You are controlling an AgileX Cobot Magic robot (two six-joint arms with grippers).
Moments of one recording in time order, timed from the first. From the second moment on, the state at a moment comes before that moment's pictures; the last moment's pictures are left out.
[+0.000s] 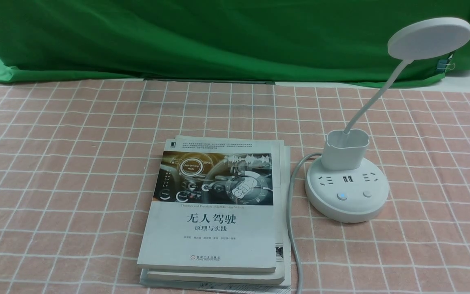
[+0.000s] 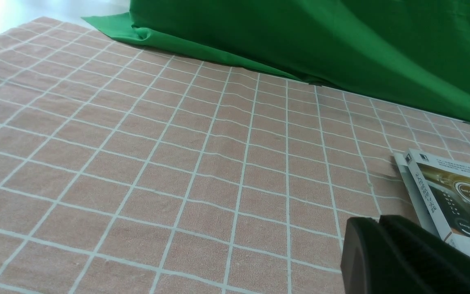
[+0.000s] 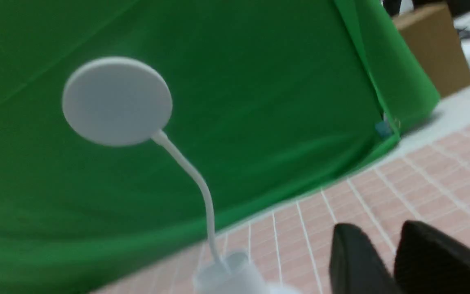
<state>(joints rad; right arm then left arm) 0.01 0.01 -0.01 0.27 0.01 0.22 0.06 0.00 0.01 0.04 0.24 -0.21</state>
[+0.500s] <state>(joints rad) 0.05 0.99 -0.76 0.27 0.90 -0.20 0.06 0.00 0.01 0.04 0.24 -0.21</state>
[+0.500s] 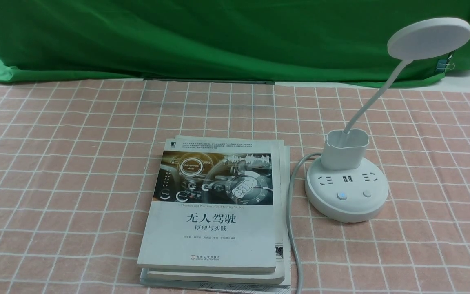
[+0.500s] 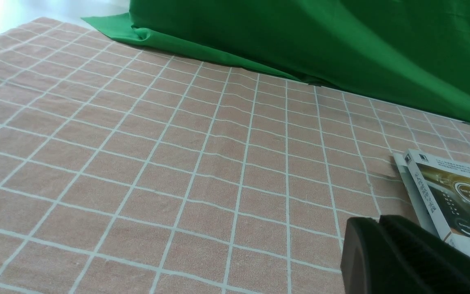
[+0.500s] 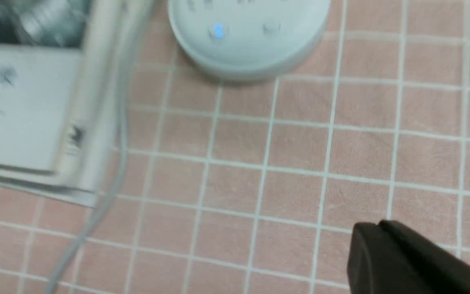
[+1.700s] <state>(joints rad) 0.26 1.81 -1.13 0.22 0.64 -0.22 0.06 0.00 0.01 0.04 0.24 -0.21</state>
